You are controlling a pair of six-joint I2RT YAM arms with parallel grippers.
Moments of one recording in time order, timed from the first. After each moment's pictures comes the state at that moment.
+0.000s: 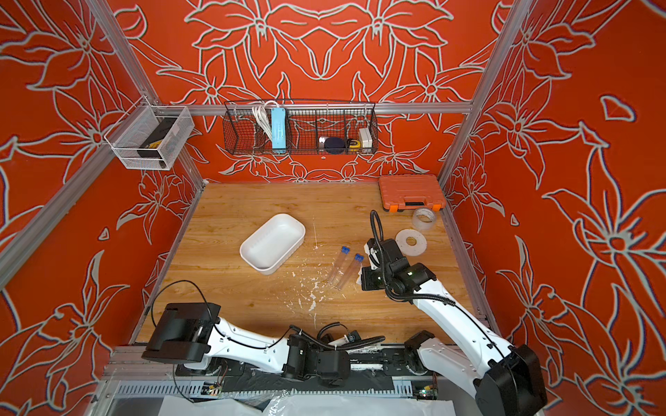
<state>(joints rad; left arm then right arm) -1.58 1.74 0.90 -0.23 -0.30 -0.53 0.50 1.00 0.71 -0.70 -0.20 0.36</state>
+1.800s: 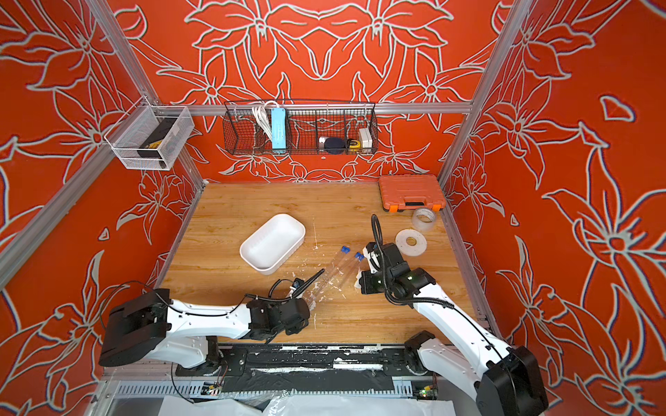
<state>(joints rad) -1.18 1.38 0.53 -0.26 -0.37 -0.76 0.50 0.99 0.64 -0.63 -0.27 0.36</state>
